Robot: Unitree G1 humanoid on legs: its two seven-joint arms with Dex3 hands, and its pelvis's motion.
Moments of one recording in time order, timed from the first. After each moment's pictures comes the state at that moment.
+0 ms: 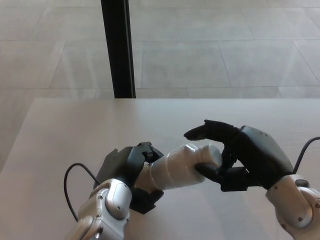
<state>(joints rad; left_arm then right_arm) -0.40 0.23 -0.49 -0.01 0.36 0.75 0.01 -0.30 -0.39 0.34 -0.16 -0.45 0.13 0.06</state>
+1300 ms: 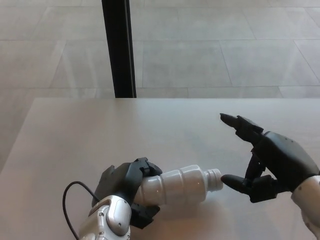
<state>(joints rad) -0.31 0.18 -0.47 -0.01 0.43 0.75 0.01 -0.25 -0.45 0.25 -0.22 -0.51 0.25 0.20</state>
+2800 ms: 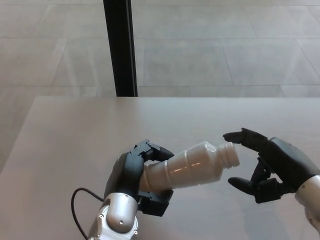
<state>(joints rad) -0.25 -0.01 -0.28 -0.01 0.33 0.54 0.11 -0.29 -0.44 0.22 -0.06 -0.47 0.21 0.23</state>
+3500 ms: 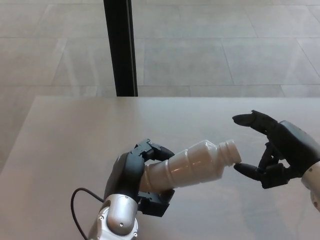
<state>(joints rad) -0.25 0.00 -0.28 -0.01 0.33 0.50 0.13 -0.33 -0.45 0.18 -0.05 -0.45 0.25 0.25</state>
